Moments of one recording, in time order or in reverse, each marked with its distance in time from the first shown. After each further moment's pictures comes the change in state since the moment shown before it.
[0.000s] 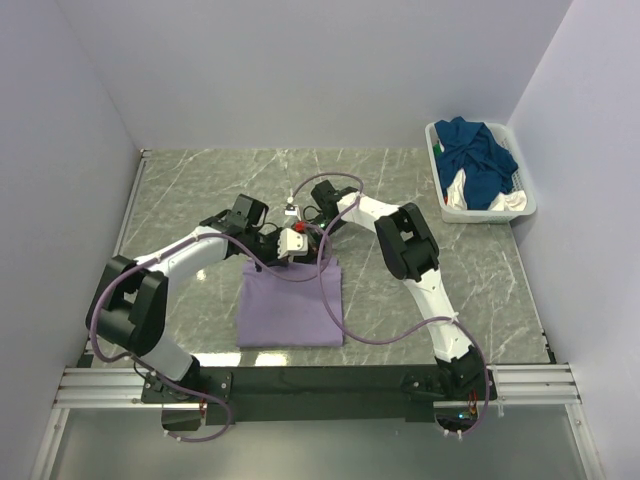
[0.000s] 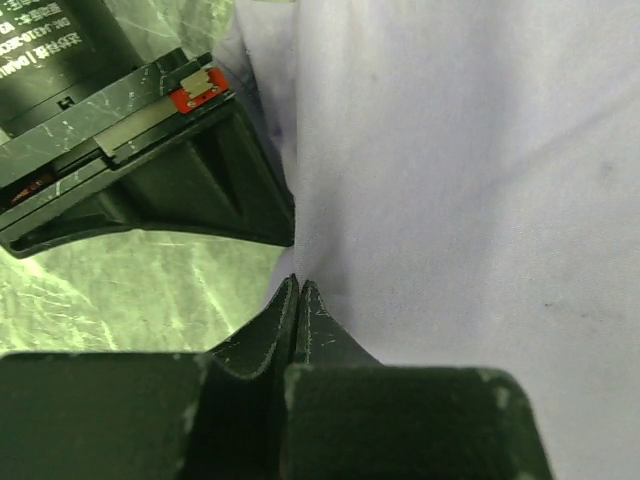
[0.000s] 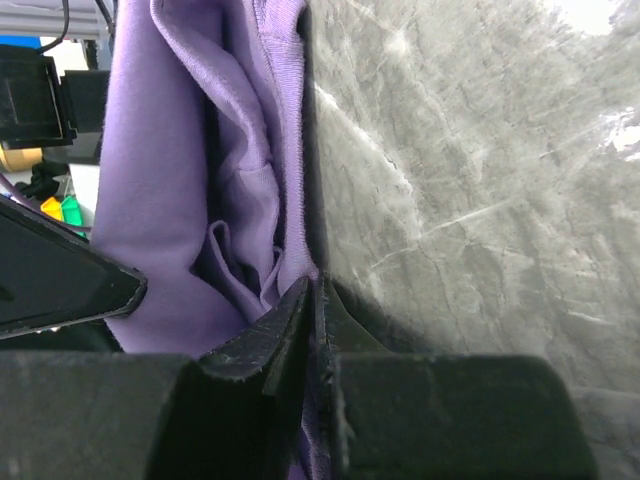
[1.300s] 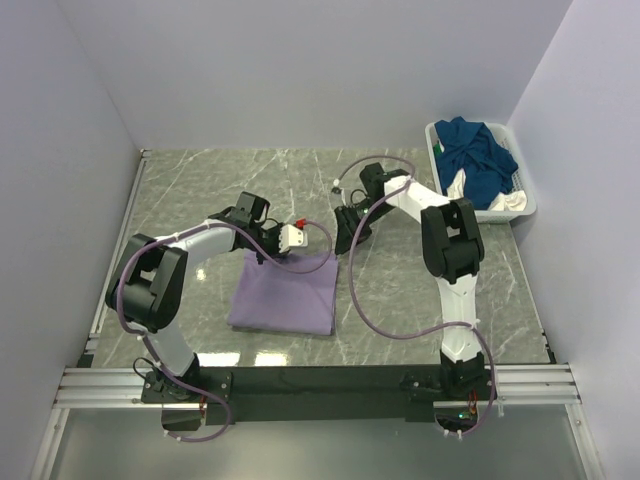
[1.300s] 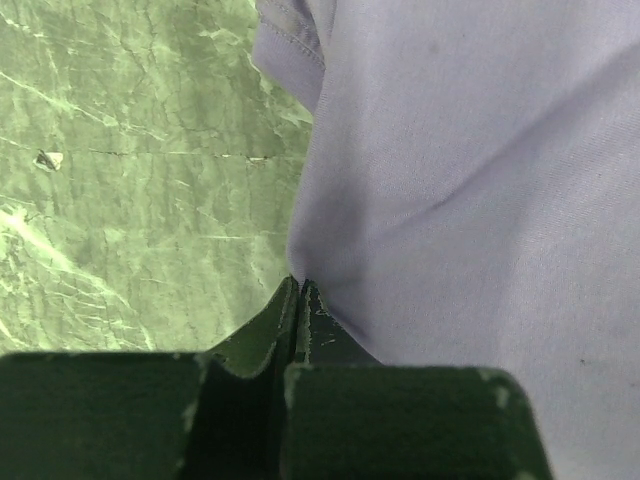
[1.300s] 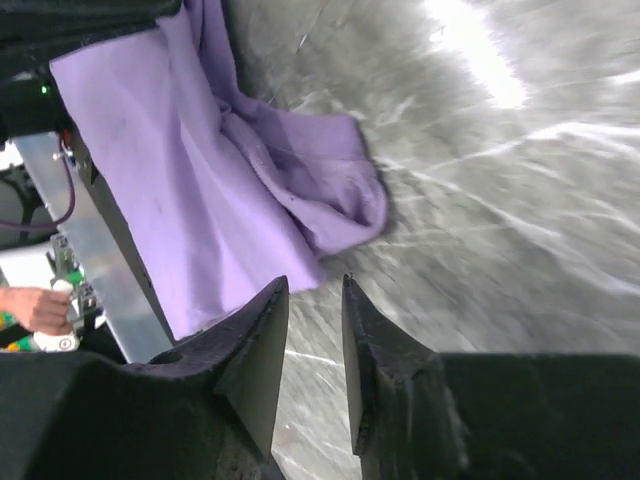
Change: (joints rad) left arm 0.044 0.166 0.041 0.123 -0.041 0.072; right arm -0.224 -0.288 -0.205 -0.153 0.235 -0.105
